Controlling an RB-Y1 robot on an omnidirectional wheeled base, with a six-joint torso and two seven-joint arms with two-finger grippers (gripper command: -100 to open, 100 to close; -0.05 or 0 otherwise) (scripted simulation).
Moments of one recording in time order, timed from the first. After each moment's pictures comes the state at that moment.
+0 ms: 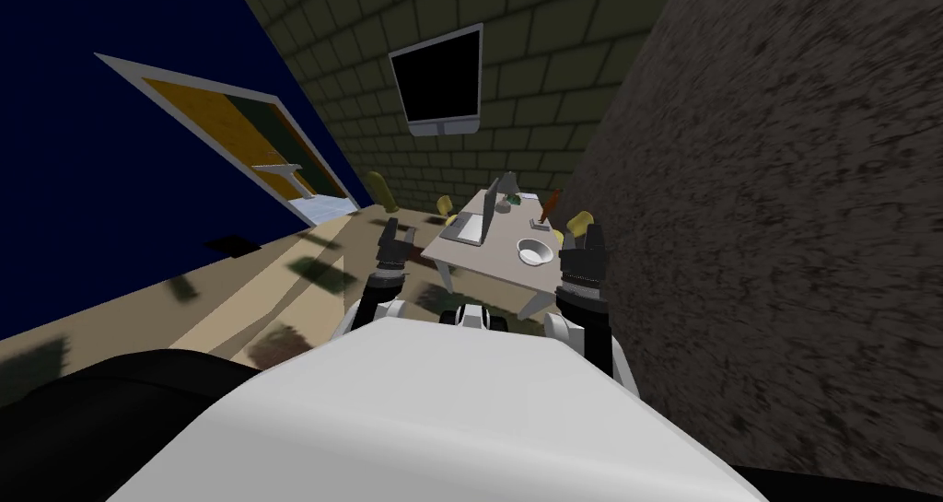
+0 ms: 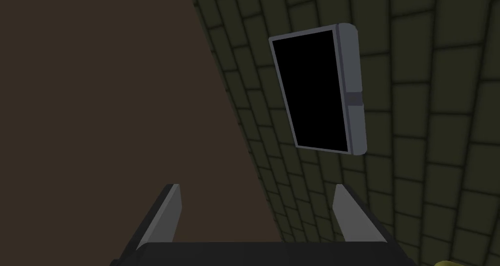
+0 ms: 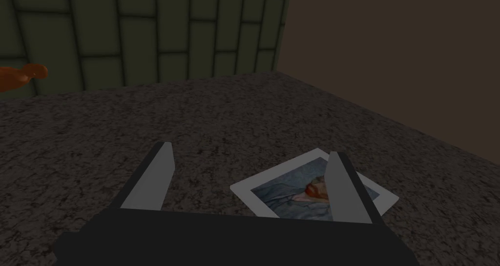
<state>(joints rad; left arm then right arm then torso) 0.53 0.14 -0.02 -2.31 -0.11 -0.45 0.11 0.52 0.00 -0.04 -2.33 0.07 -0.46 0.00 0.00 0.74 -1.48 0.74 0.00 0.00</state>
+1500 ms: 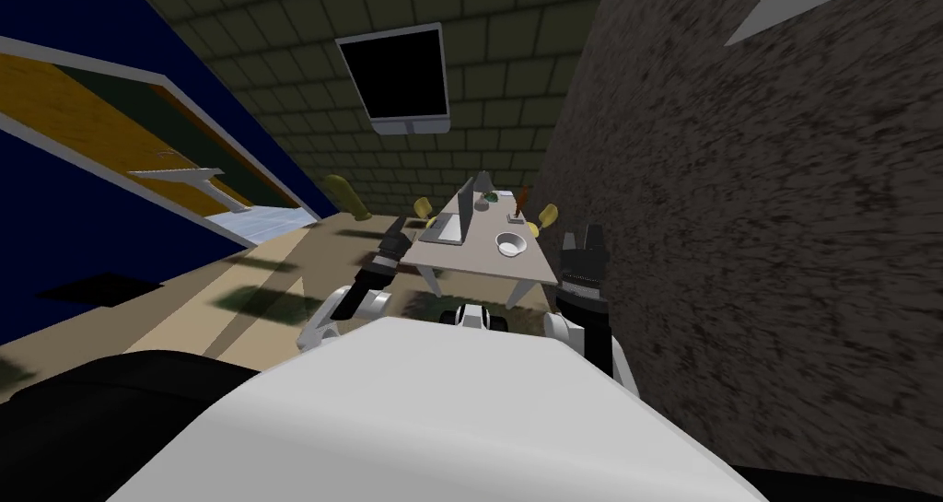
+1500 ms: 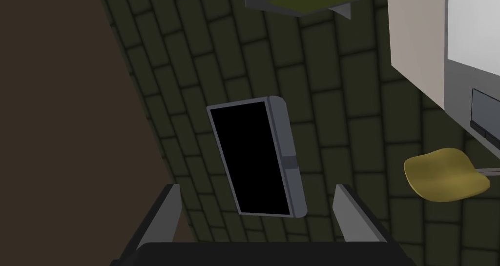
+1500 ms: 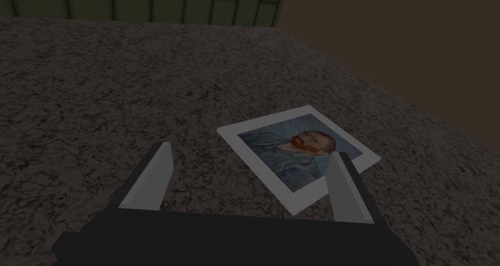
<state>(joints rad) 0.47 0.38 0.06 -2.35 -0.07 -0.06 0.23 0.52 0.00 -0.04 -2.33 0.07 -0.46 0.00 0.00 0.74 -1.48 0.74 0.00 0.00</state>
